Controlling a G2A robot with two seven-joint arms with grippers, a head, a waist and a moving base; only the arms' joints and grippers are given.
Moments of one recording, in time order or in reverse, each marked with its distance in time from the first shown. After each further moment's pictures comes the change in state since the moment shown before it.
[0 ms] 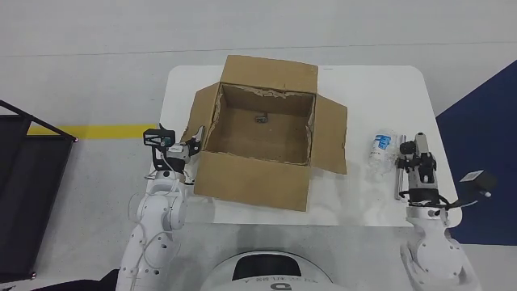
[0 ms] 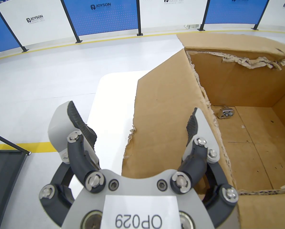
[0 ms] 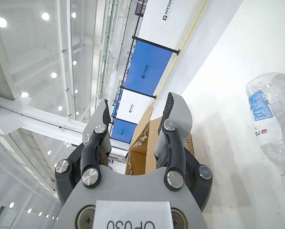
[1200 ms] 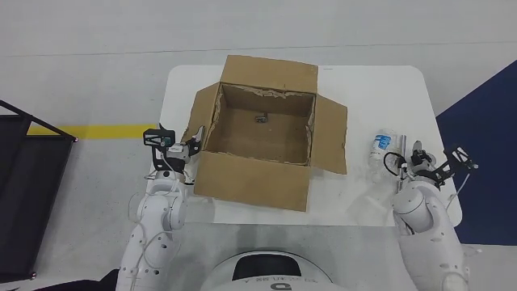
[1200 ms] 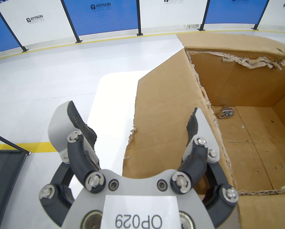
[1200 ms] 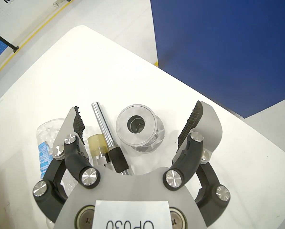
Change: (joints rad) left arm 0.000 0.000 0.000 0.000 0.000 0.000 0.000; right arm 0.404 -0.021 -0.055 0.435 -0.734 0.924 0.088
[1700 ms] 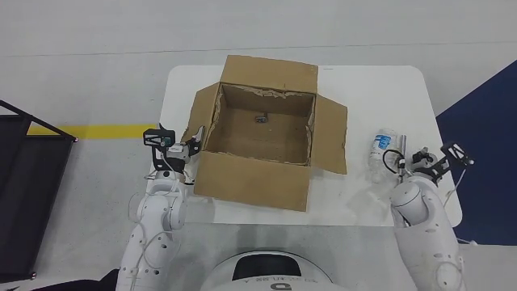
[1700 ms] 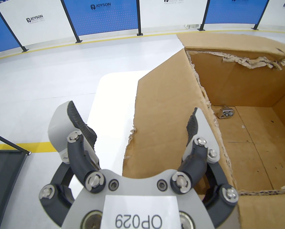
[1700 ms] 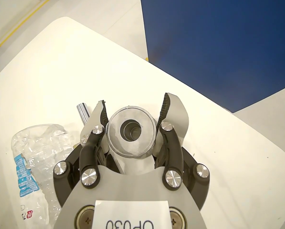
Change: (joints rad) left arm 0.000 0.000 0.000 0.000 0.000 0.000 0.000; right arm 0.053 -0.013 0.002 0.060 -0.030 0.033 0.031
